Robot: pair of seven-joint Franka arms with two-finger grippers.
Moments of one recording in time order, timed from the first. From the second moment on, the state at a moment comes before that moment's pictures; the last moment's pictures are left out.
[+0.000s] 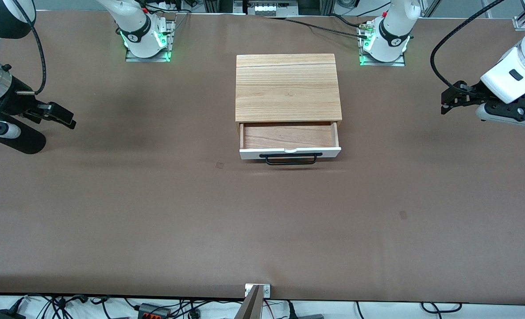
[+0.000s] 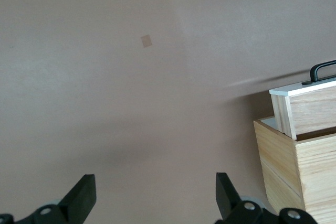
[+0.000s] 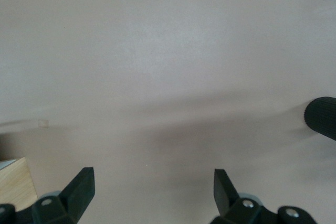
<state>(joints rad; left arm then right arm) -0.02 -0.02 -0.05 -1.67 0.01 1.63 0.11 -0.04 0.01 0.06 -1.73 0.01 1.74 0.18</state>
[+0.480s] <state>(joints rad) -0.02 -0.02 -0.05 -1.67 0.01 1.63 0.11 -0.04 0.02 0.06 -1.73 0.02 1.74 0.18</state>
